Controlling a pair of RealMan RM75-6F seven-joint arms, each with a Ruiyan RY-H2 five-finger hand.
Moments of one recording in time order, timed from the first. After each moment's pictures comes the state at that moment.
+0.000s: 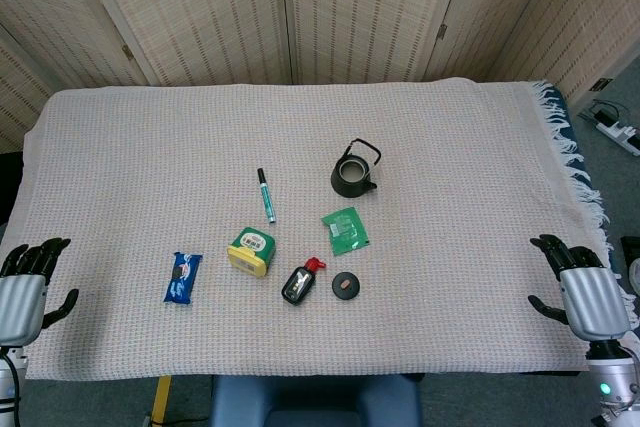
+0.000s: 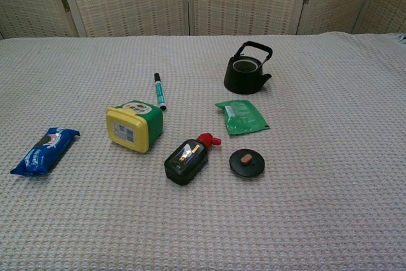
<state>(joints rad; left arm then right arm) -0.12 -1.17 -0.09 -1.59 1.43 1.48 0.20 0.09 -1.14 0.06 -1.60 -1.54 1.49 -0.11</state>
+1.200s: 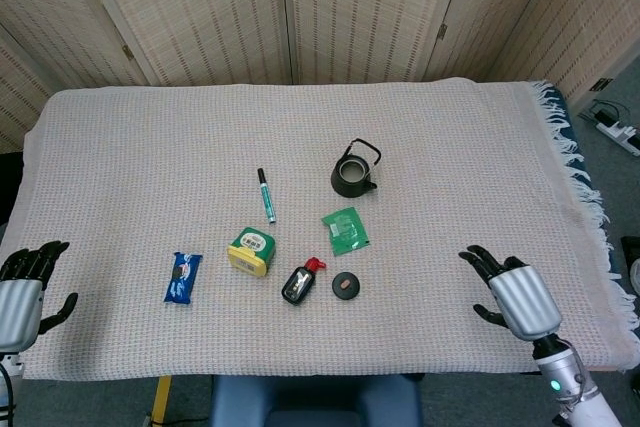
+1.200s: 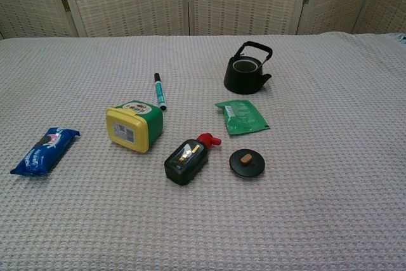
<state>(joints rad) -0.10 -1.15 -0.07 -1.61 1.47 1.52 0.16 0.20 -1.17 0.02 -1.70 -1.69 1.36 -0.25</state>
